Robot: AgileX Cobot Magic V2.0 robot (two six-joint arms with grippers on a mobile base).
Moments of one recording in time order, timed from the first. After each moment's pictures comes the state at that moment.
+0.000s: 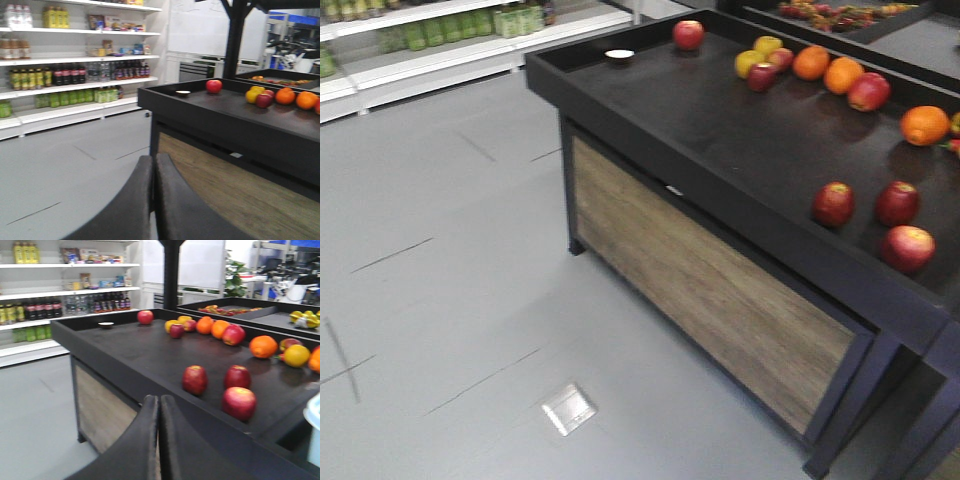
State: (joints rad) left arm -0.04 -0.01 0.03 0.04 0.04 -0.11; right arm 0.00 -0.01 0.03 -0.07 0.07 0.07
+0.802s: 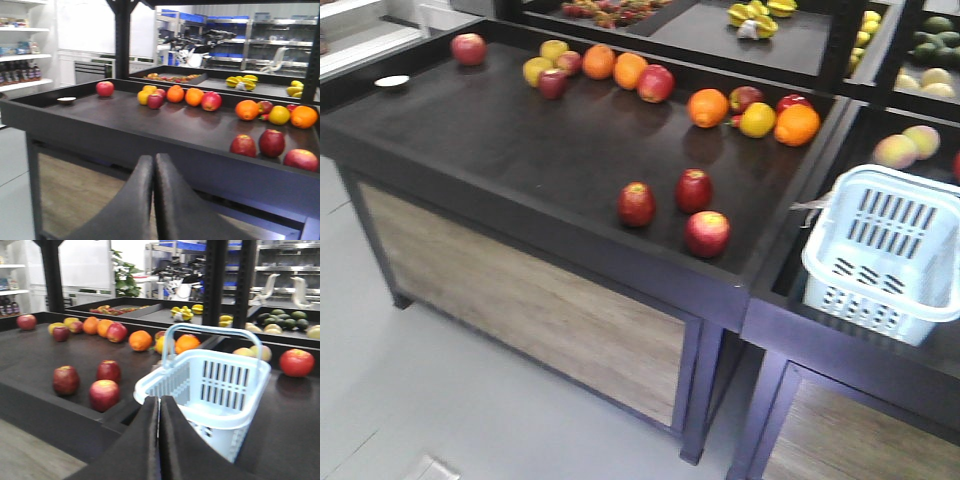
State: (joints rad) left arm -0.04 -0.01 0.03 0.04 0.04 -0.11; right arm 0.00 -0.01 0.03 -0.07 0.07 0.07
